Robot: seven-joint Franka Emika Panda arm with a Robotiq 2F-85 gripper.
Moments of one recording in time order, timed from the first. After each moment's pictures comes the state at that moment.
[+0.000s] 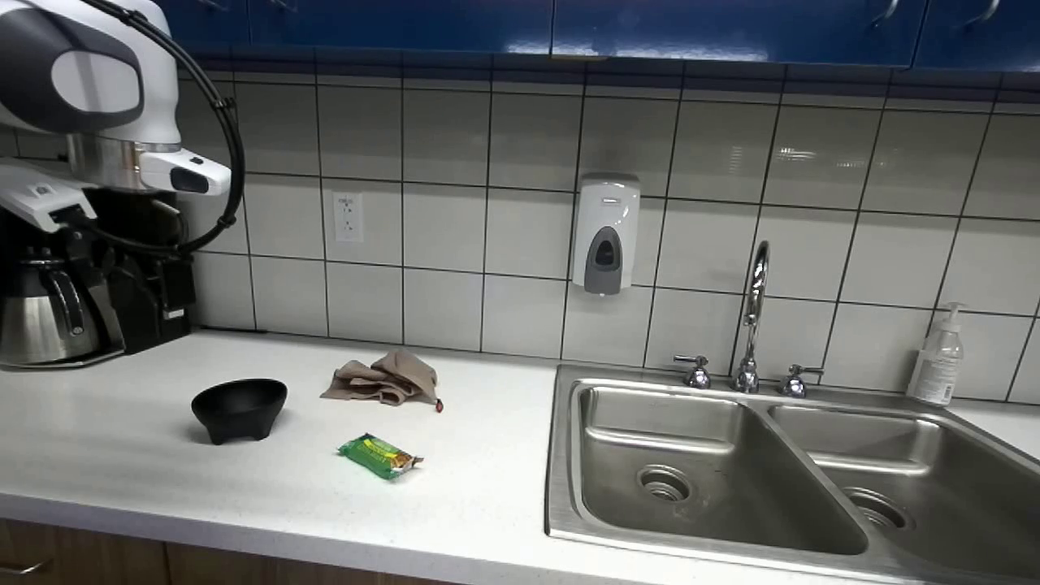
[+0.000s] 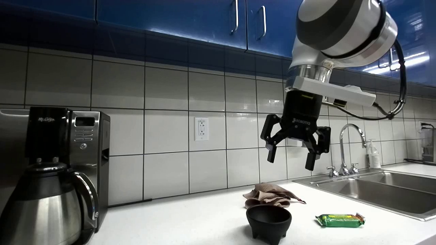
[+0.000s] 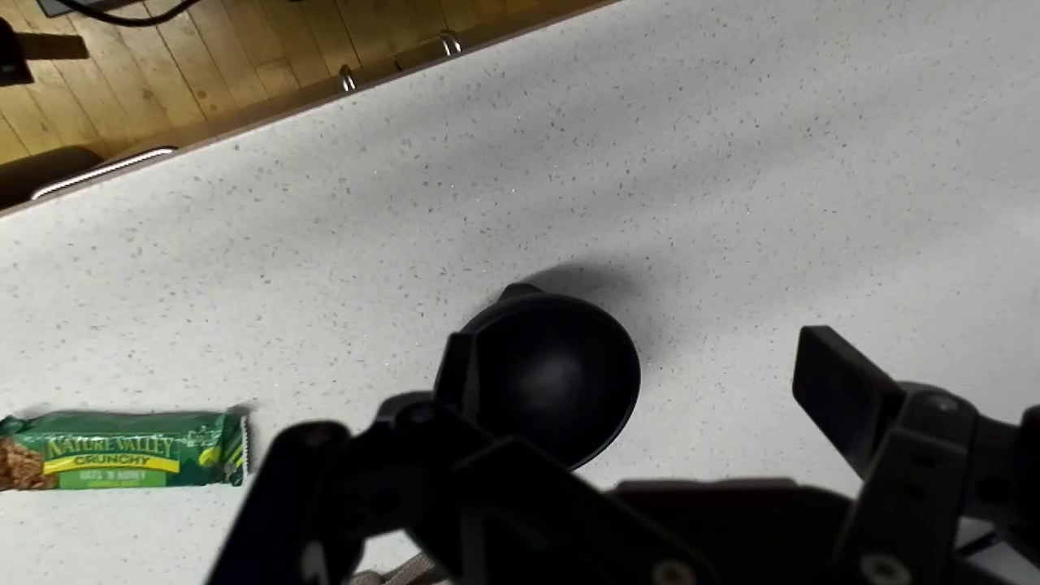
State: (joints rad) arm 0.17 -0.61 0.18 -2.77 0.33 2.34 0.33
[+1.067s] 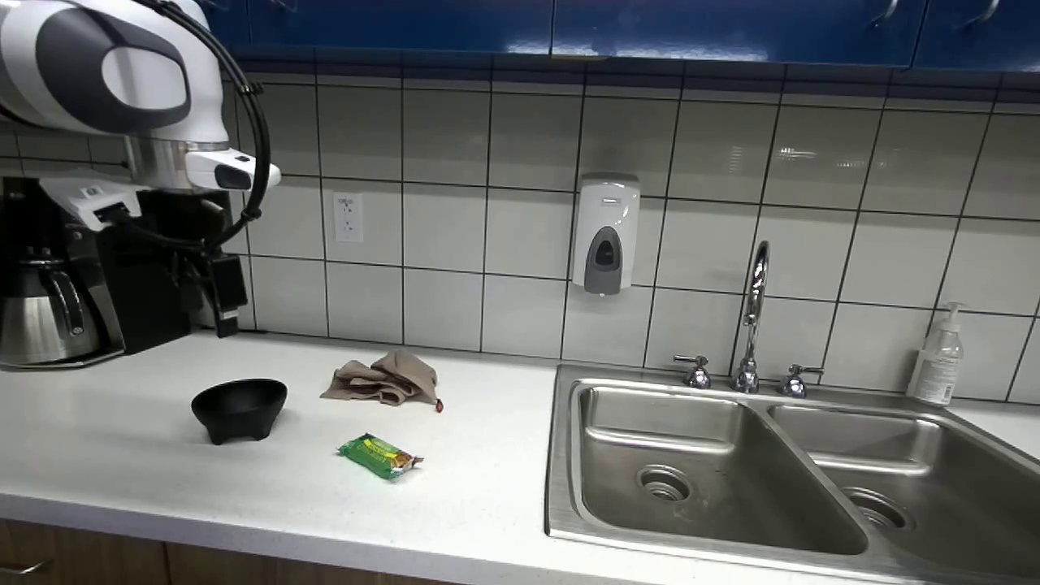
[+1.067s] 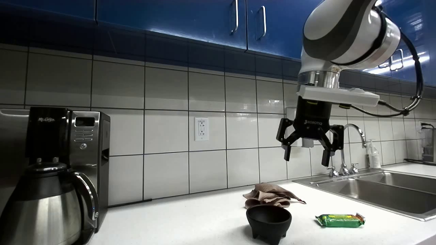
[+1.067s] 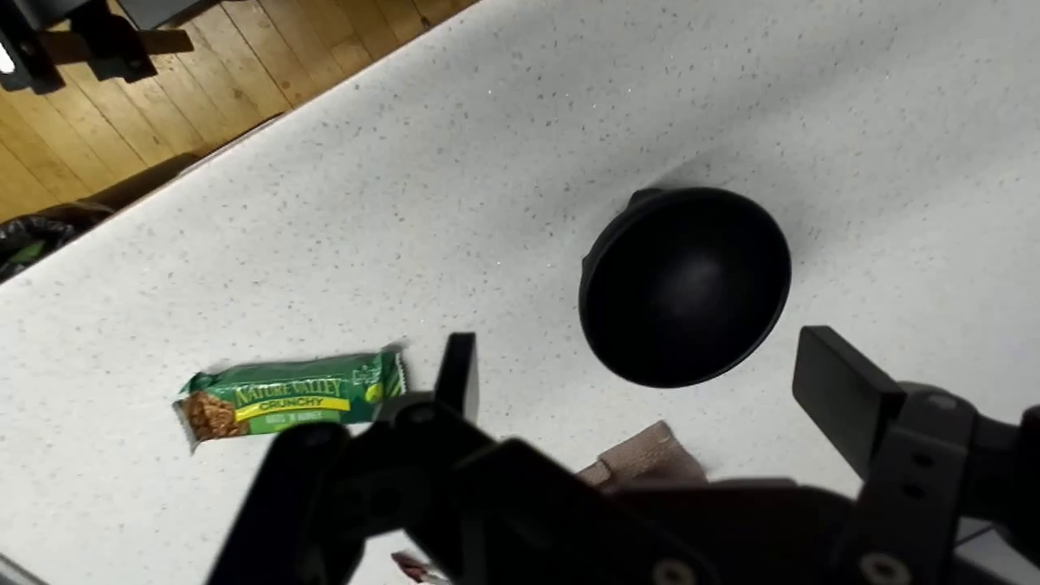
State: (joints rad) arm 0.03 -0.61 0.18 -2.76 0.22 2.34 0.44
